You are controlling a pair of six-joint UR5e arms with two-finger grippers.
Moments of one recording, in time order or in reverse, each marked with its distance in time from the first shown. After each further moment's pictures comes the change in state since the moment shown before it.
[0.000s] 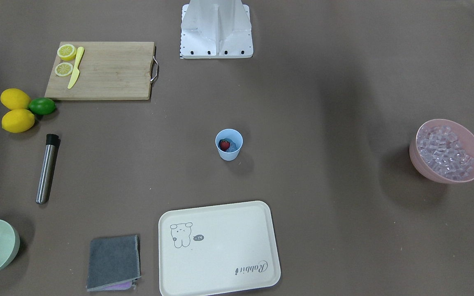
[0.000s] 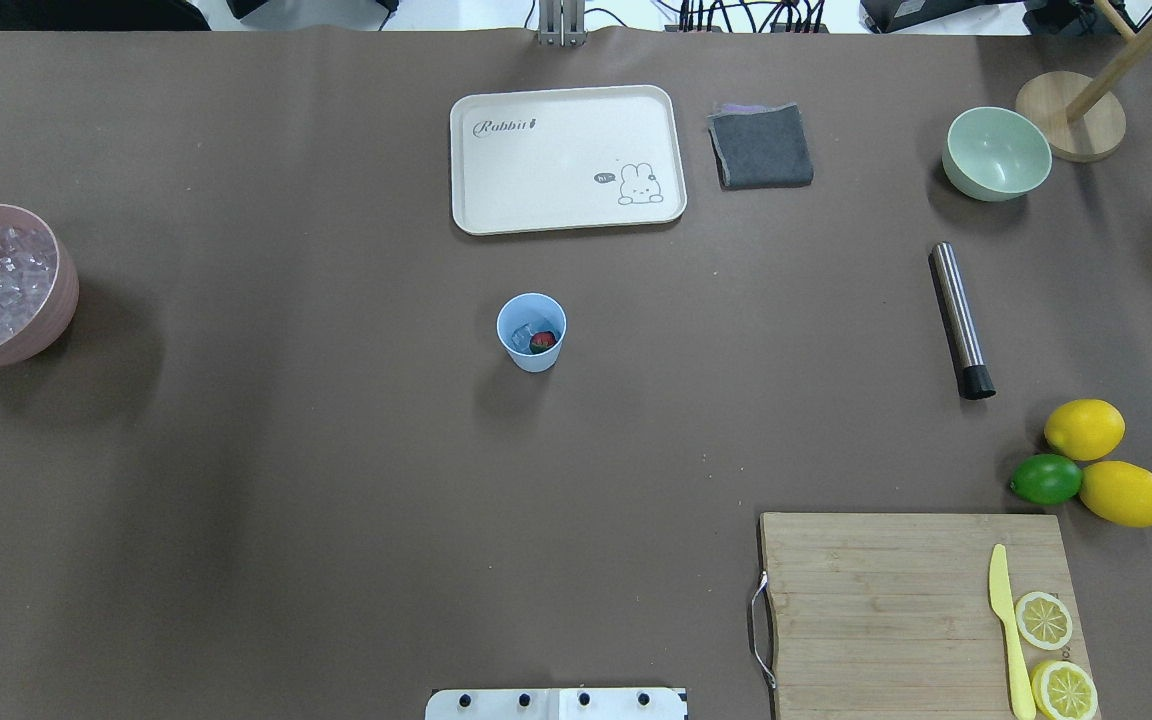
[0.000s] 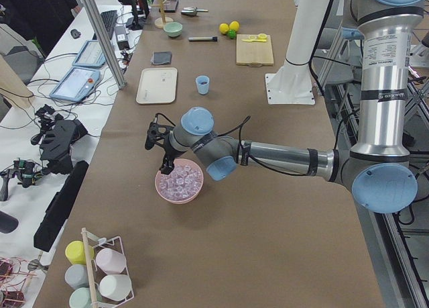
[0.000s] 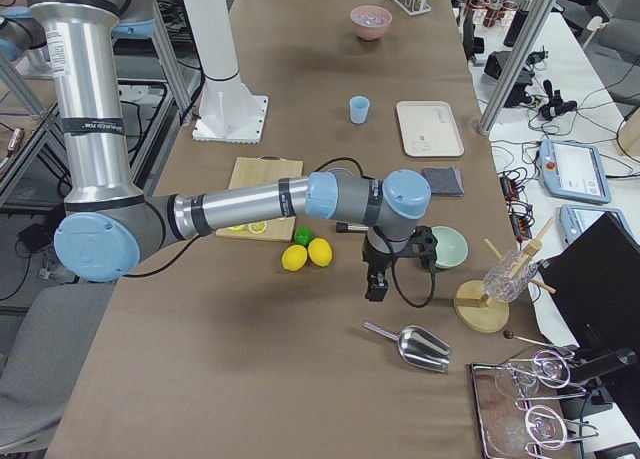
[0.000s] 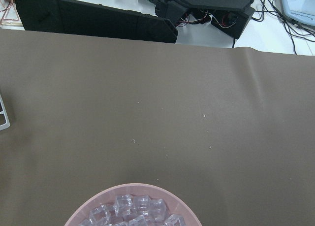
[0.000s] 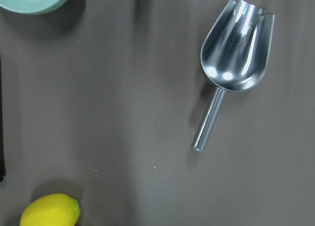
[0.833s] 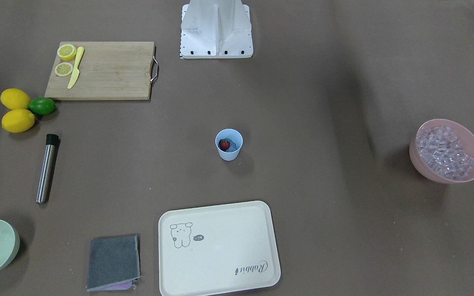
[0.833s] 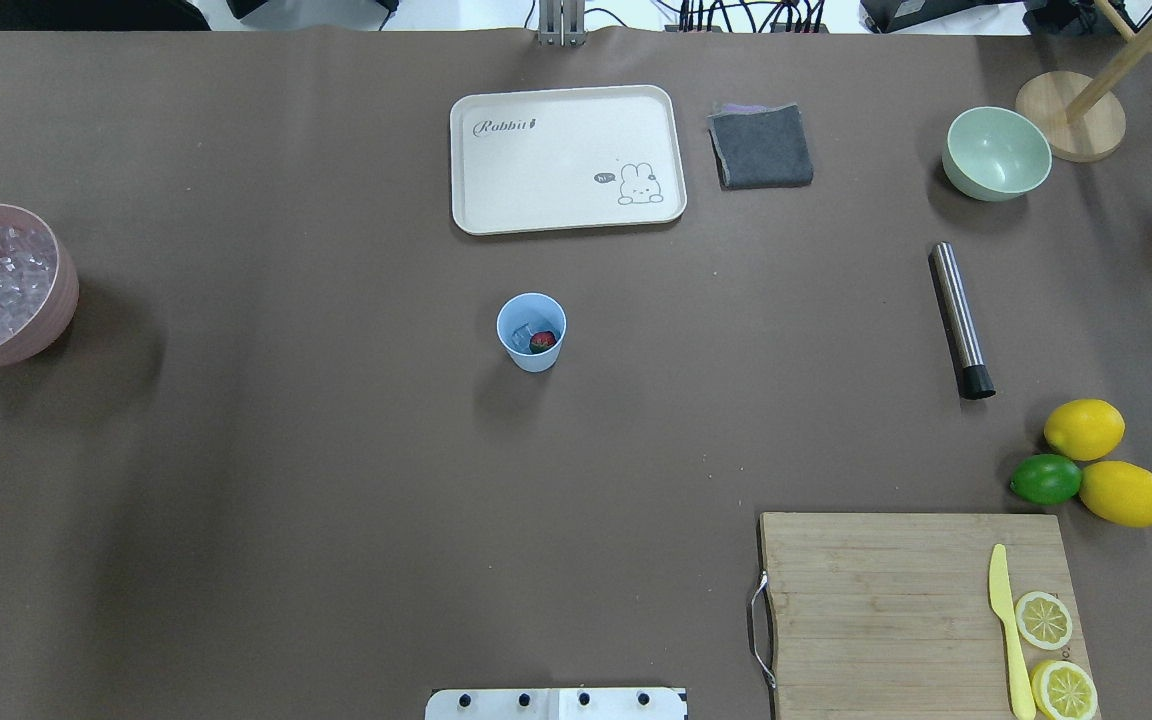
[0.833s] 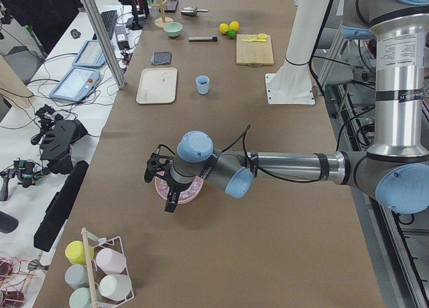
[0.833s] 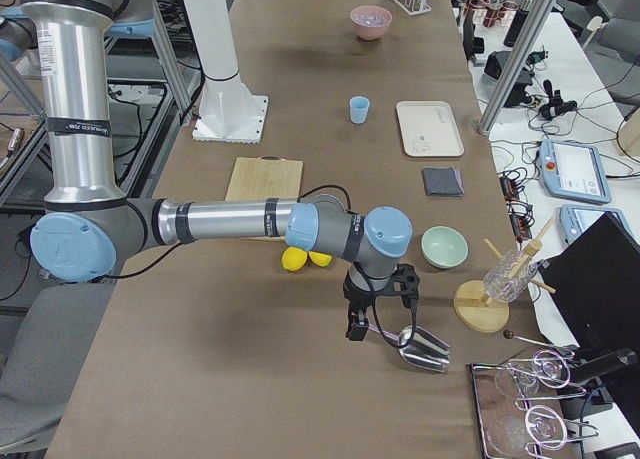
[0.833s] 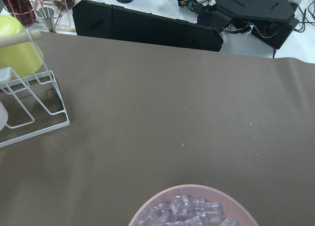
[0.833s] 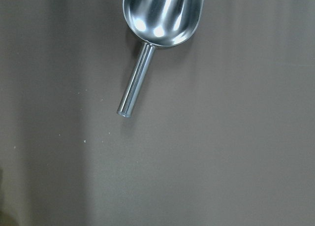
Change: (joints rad) left arm -0.149 0.049 0.019 0.359 -0.071 0.527; right arm 0.015 -0.079 -0.066 0.095 -0.092 -0.042
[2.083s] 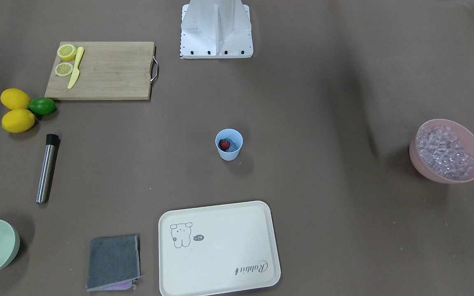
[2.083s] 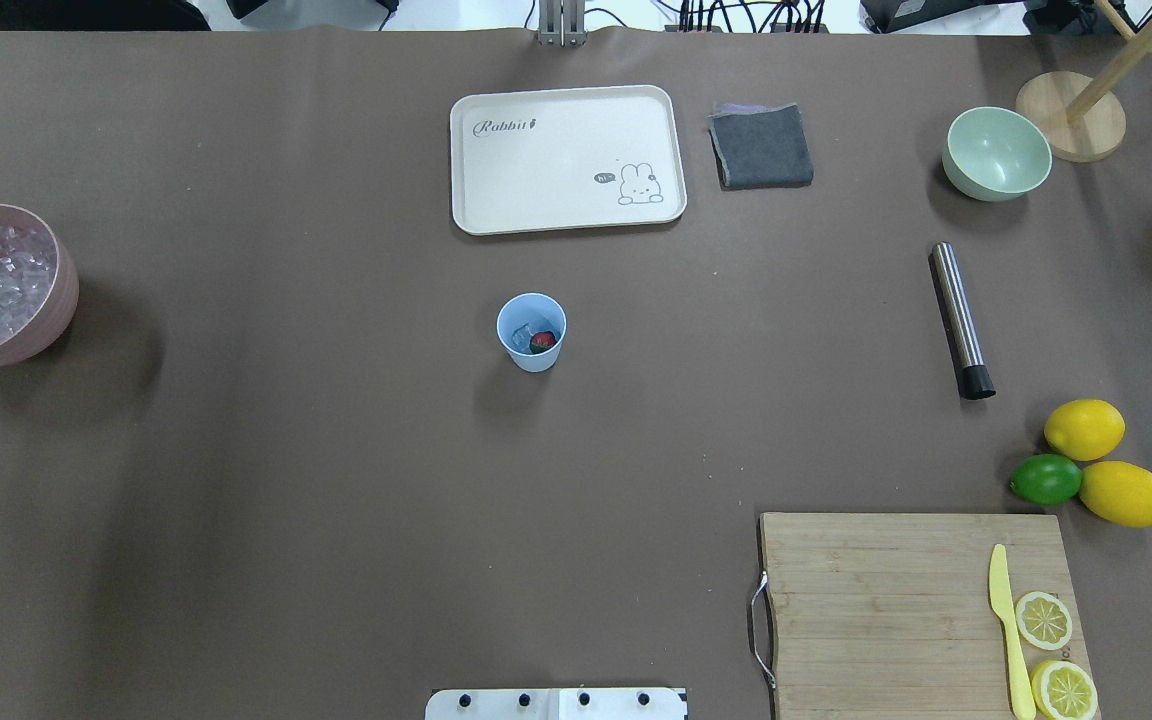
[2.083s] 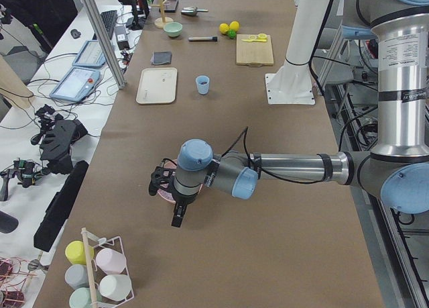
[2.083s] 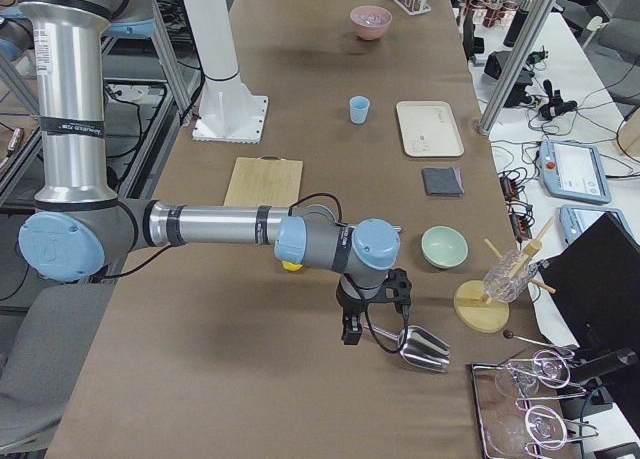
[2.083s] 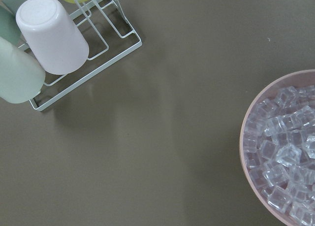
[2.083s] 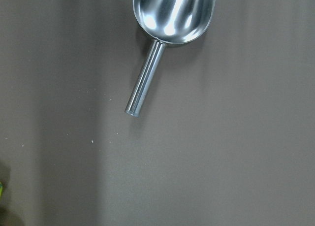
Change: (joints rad) left arm -0.001 0.018 -0.002 0.111 0.064 0.108; right arm 0.005 -0.025 -0.008 0.052 0.054 -0.001
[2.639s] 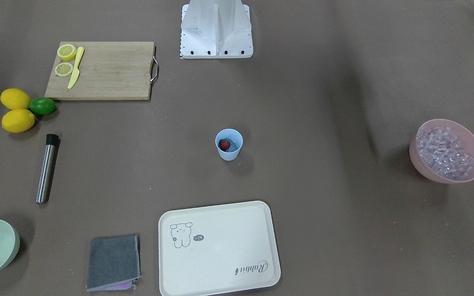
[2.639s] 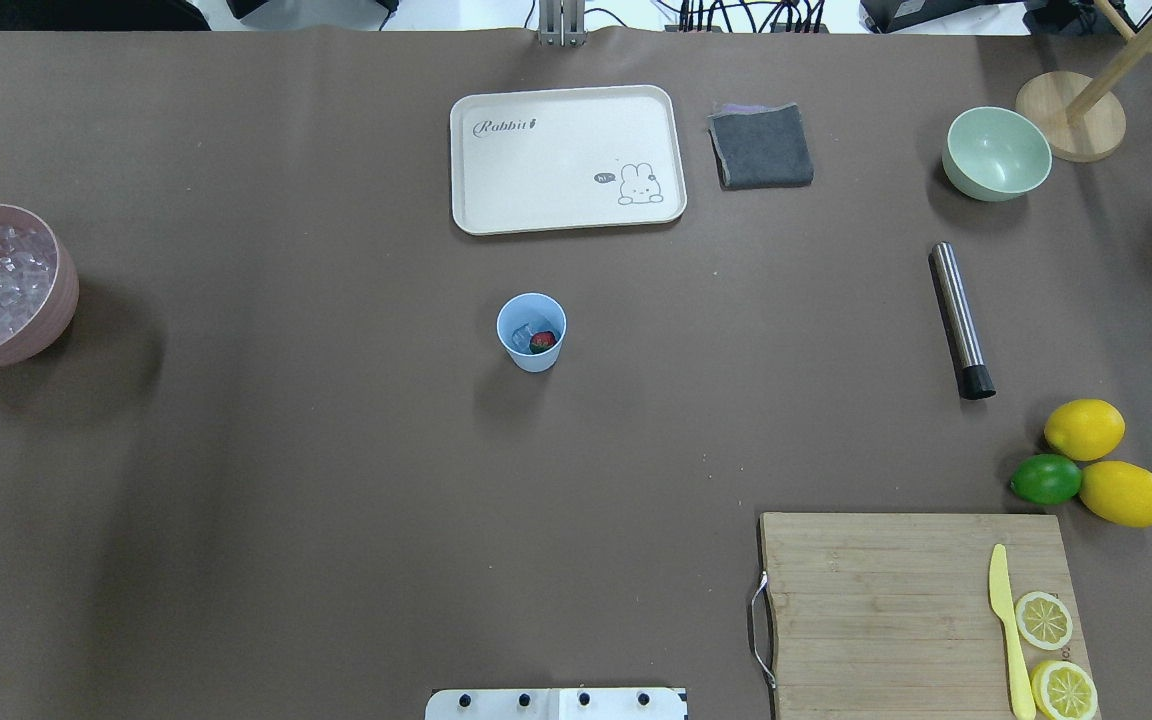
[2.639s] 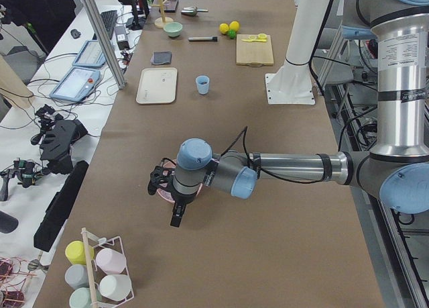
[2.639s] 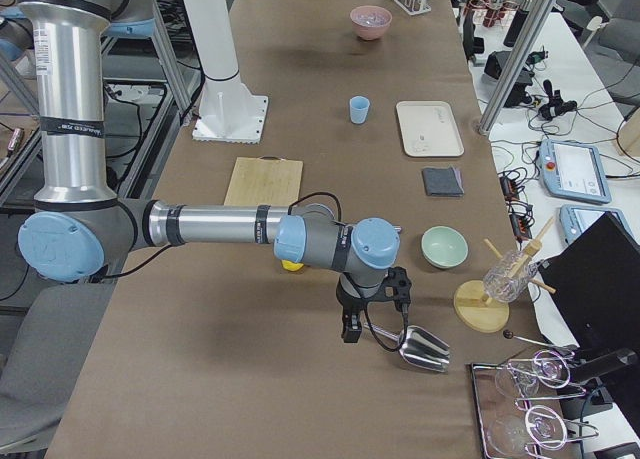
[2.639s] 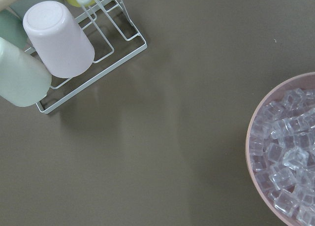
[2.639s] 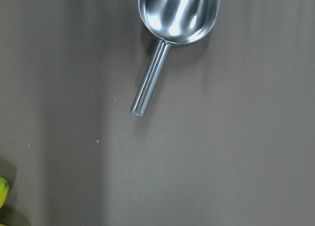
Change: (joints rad) left arm 0.001 -0.005 -0.001 -0.001 0.003 0.000; right arm 0.000 -0.001 0.005 -0.003 0.014 0.000
